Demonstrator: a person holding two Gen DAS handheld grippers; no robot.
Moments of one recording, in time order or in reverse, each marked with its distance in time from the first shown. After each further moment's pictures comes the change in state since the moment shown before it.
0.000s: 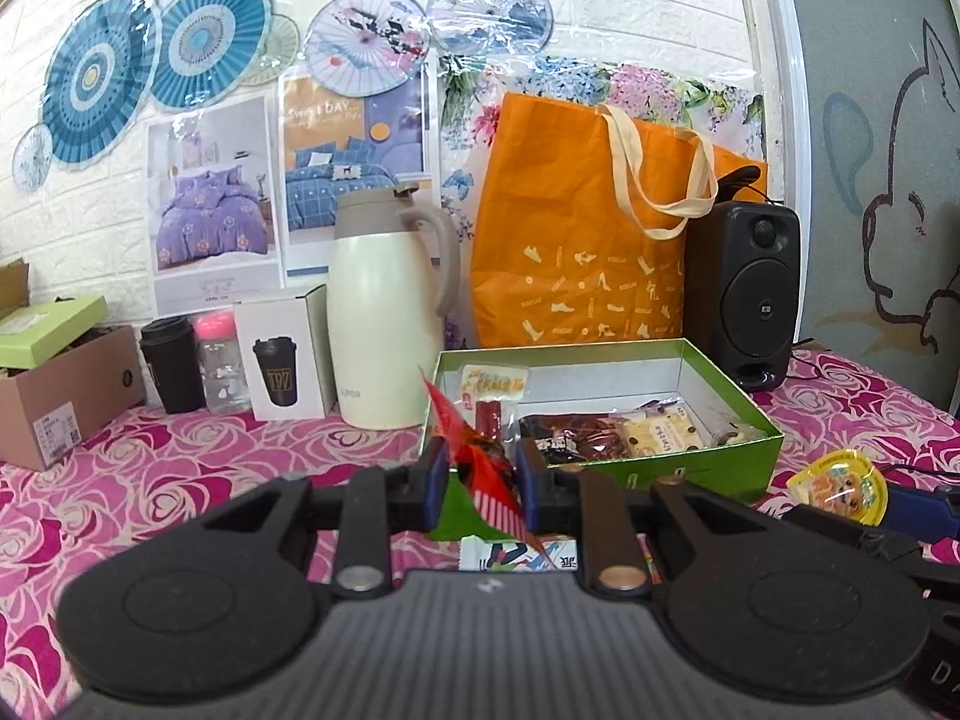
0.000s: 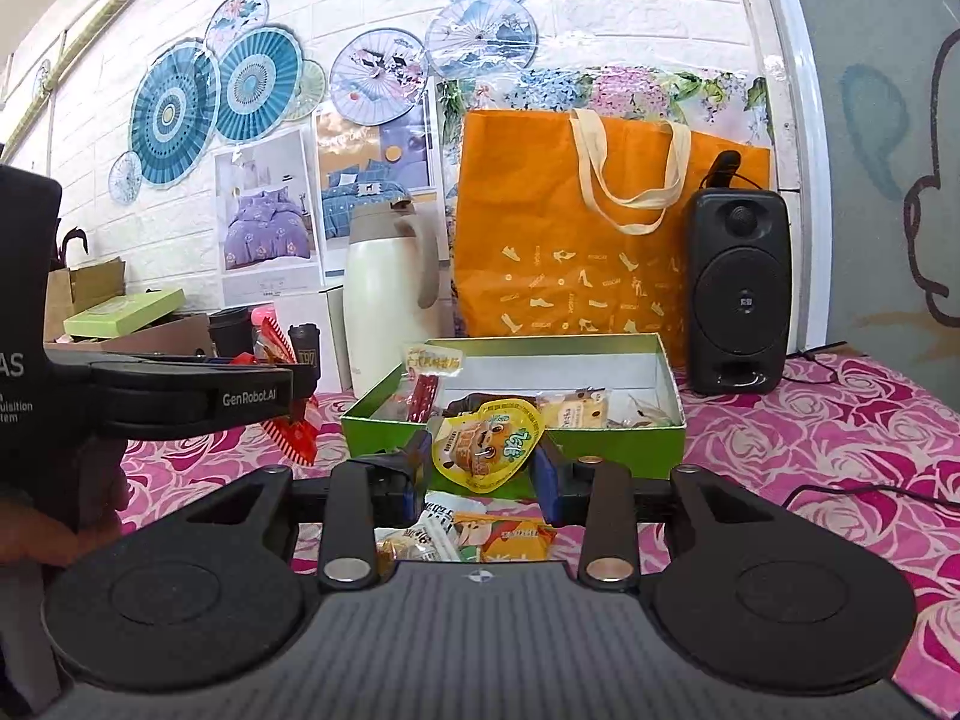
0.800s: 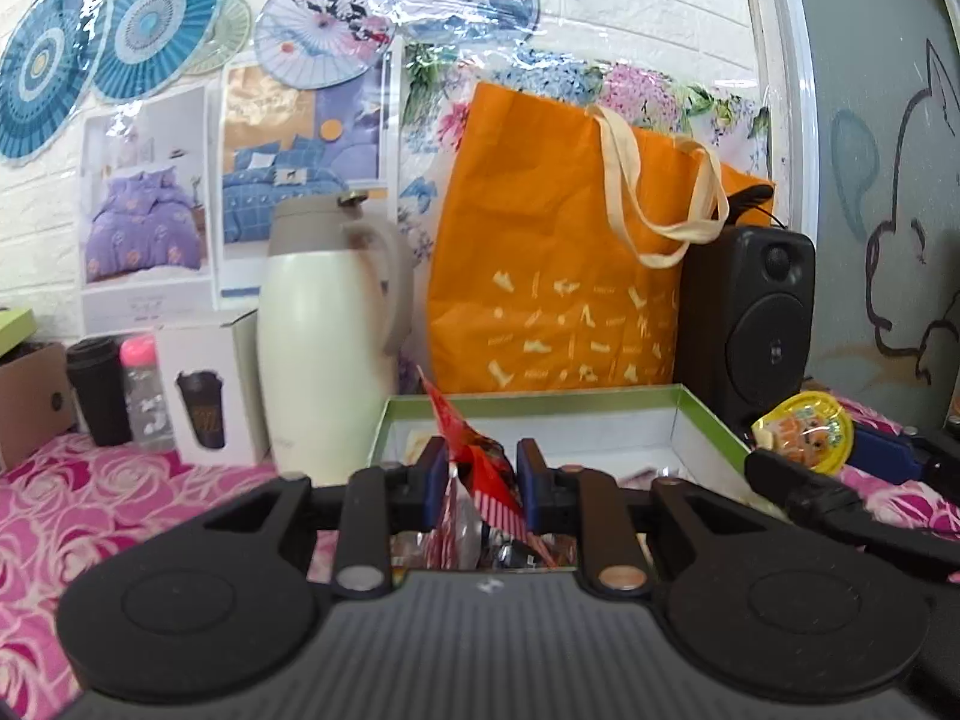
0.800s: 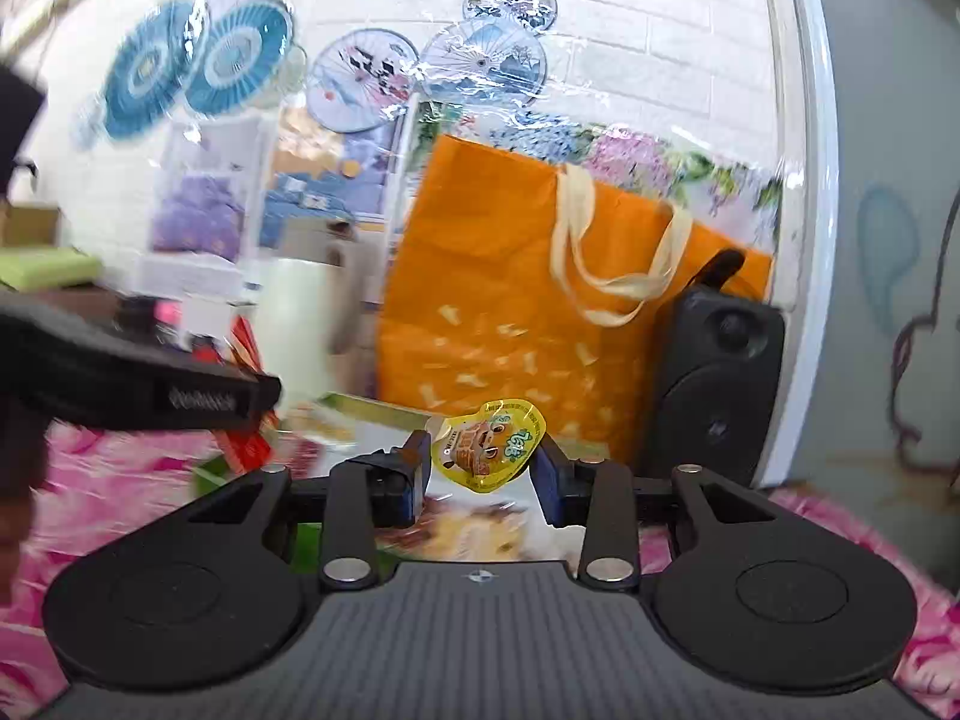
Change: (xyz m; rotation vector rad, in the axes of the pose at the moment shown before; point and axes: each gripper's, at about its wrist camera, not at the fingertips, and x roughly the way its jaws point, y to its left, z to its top) left arm 0.094 -0.012 0.024 -0.017 -0.052 -0.065; right arm 0.096 -0.022 0.016 -0.269 -0.135 -0.156
